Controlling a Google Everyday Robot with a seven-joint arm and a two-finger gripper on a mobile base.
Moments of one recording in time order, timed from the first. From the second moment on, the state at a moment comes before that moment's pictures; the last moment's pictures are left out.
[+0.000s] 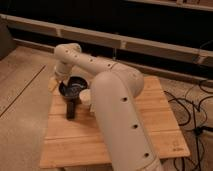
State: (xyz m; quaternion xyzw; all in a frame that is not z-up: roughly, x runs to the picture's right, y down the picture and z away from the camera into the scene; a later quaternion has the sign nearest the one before) arm -0.283 -0.012 0.883 -0.41 -0.05 0.37 0.84
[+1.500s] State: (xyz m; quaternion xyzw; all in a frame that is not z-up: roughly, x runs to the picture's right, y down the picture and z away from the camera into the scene) arm -0.299 0.041 0.950 -0.49 0.05 0.35 0.80
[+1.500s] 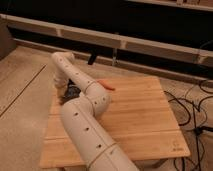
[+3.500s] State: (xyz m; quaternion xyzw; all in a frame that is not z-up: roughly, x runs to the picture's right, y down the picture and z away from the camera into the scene) arm -0.324 -0.018 0.858 -0.45 -0.01 0.27 0.85
